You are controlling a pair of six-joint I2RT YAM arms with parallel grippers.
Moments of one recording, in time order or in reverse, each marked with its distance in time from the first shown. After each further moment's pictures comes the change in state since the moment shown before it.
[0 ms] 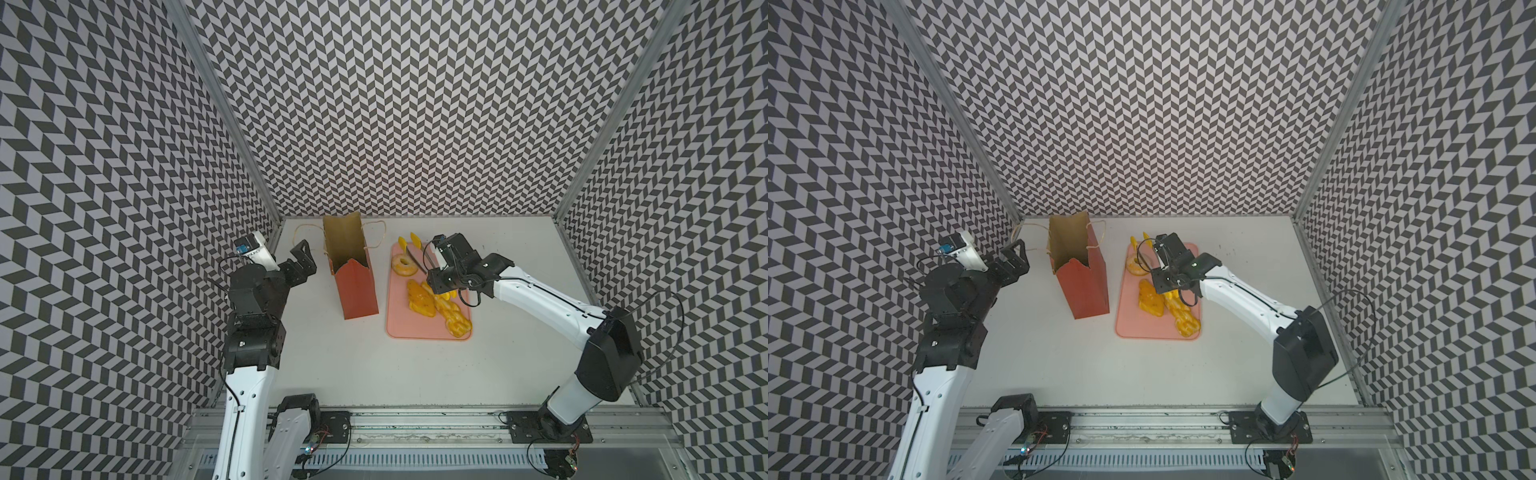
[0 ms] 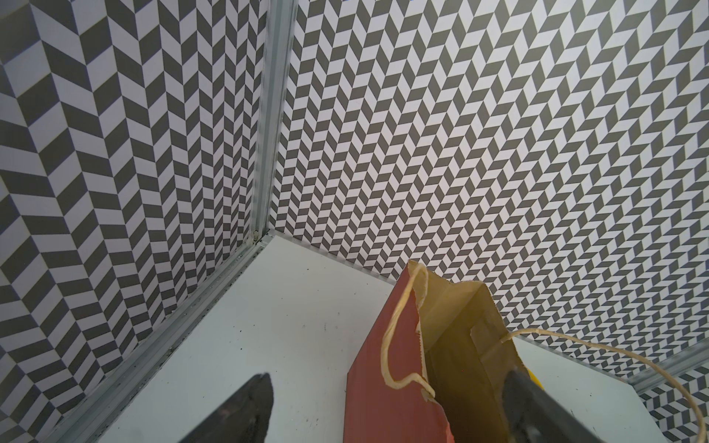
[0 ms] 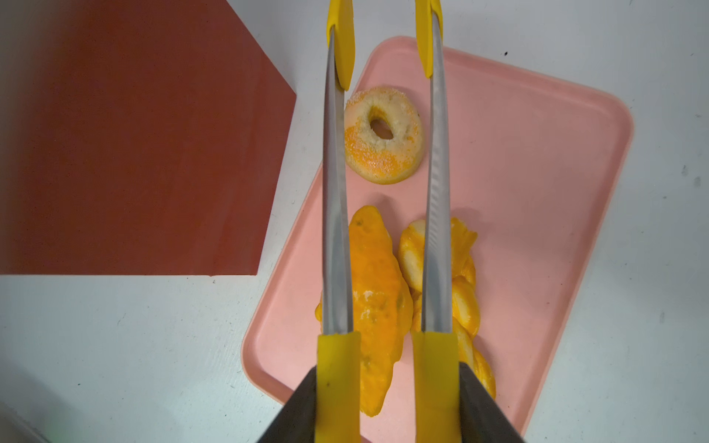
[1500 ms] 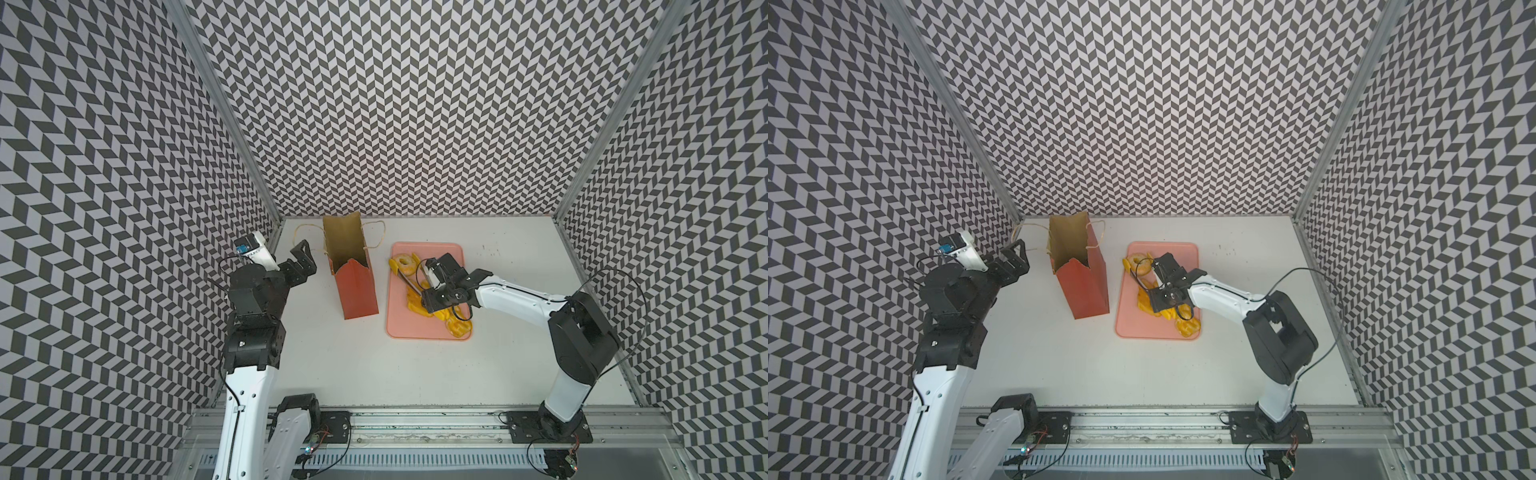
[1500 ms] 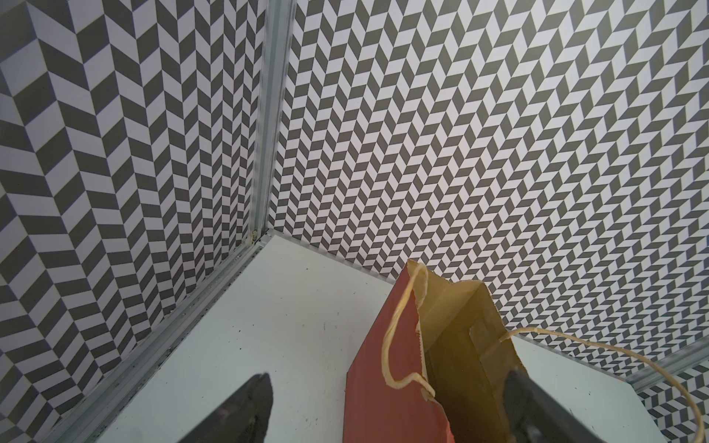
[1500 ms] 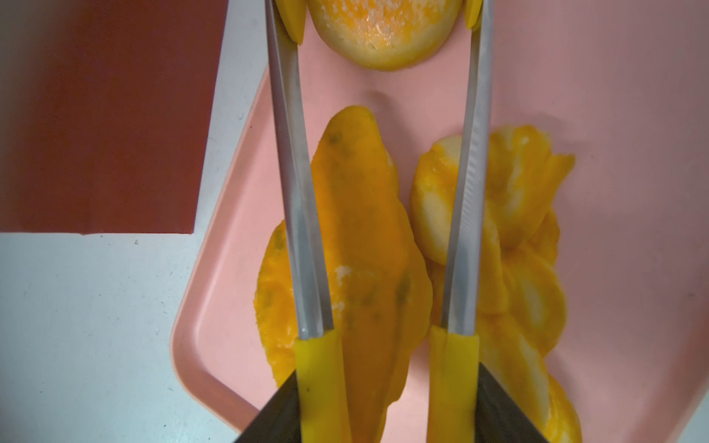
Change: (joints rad) left arm 0.002 0.000 0.000 0.000 0.008 0.000; right arm 0.000 0.134 -0.154 0.163 -0.100 0.000
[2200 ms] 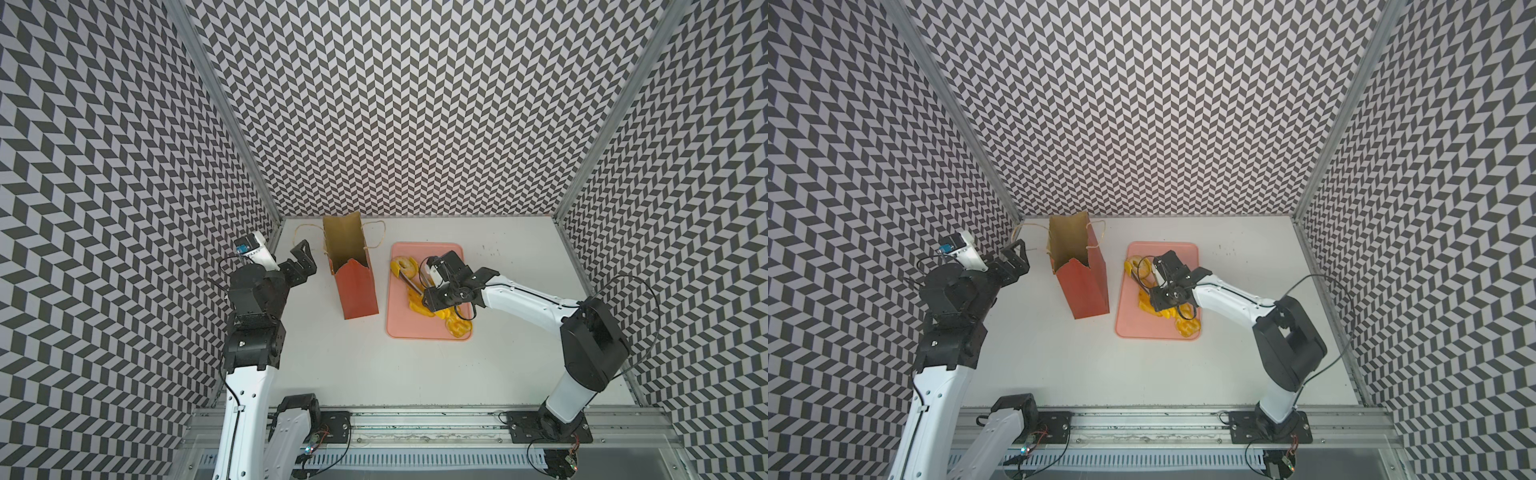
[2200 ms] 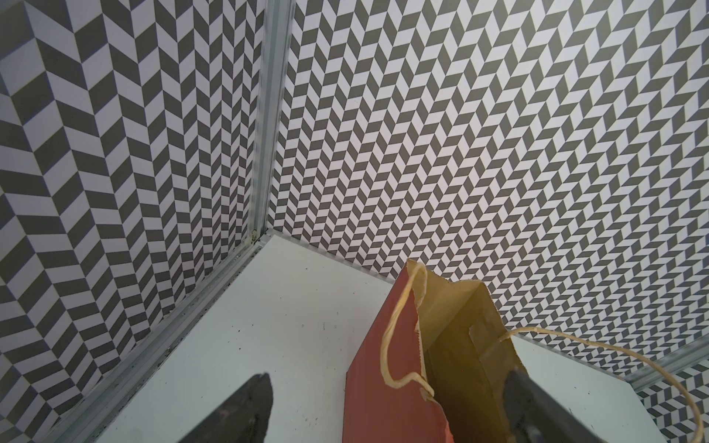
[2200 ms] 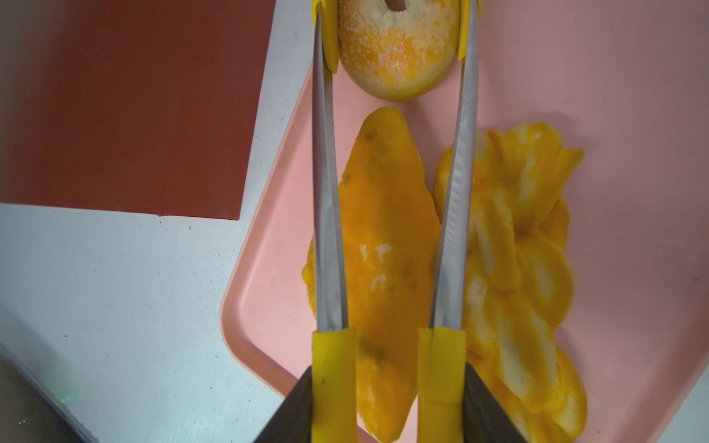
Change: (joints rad) left arm 0.000 0.000 0.000 0.000 0.003 0.000; right arm -0.001 -0.065 0.000 -0.038 -0.053 0.009
